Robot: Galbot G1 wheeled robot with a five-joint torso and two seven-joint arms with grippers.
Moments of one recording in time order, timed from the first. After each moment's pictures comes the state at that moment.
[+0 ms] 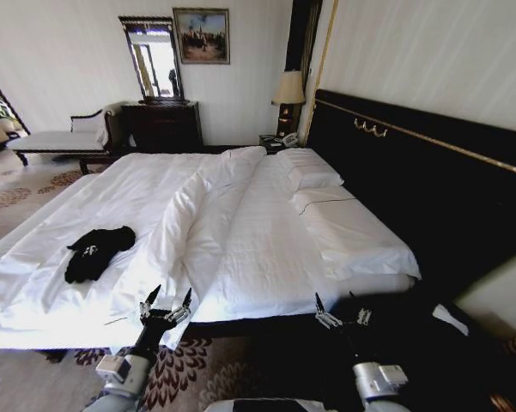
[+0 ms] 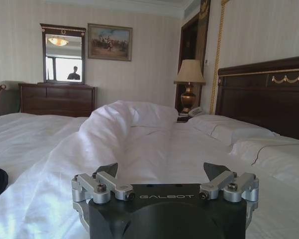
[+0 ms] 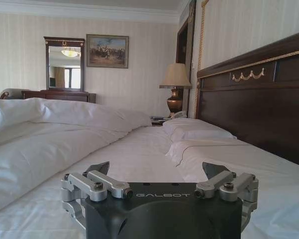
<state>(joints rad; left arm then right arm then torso) 1.94 -1.24 -0.62 -2.32 -0.35 -0.05 -0.01 -1.91 1.54 0.69 2.22 0.10 0.17 -0.12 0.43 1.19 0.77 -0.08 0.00</state>
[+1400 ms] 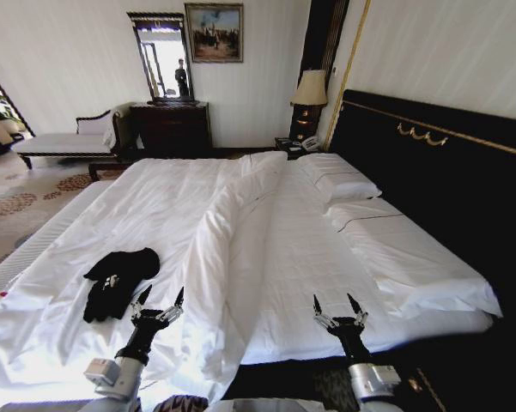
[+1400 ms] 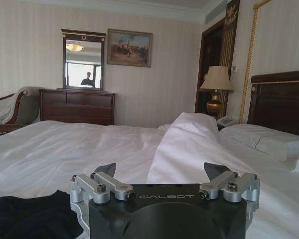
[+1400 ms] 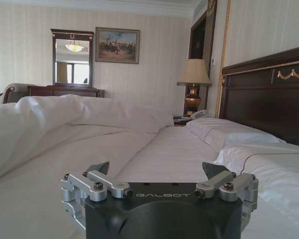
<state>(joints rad) 1.96 -1.25 -0.67 -2.33 -0.39 -0.08 0.00 -1.90 1.56 0.66 2.20 0.05 0.17 -0.10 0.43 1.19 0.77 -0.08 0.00</state>
